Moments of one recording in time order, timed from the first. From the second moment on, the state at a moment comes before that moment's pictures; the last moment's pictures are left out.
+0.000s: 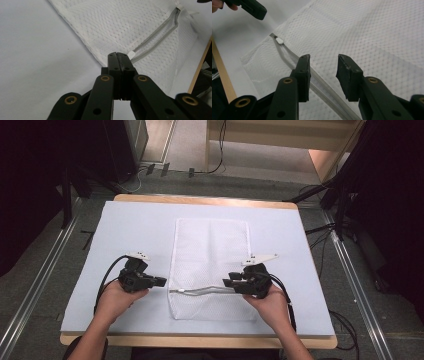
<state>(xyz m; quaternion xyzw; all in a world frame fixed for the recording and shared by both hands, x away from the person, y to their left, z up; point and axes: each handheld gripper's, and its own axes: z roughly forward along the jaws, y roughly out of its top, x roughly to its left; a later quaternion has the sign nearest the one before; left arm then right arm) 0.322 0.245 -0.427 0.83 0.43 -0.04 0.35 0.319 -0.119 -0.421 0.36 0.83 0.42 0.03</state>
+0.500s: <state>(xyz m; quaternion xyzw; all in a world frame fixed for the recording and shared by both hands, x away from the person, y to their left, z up) 0.316 0.242 -0.429 0.82 0.44 -0.03 0.37 0.323 -0.078 -0.424 0.34 0.84 0.42 0.00</state>
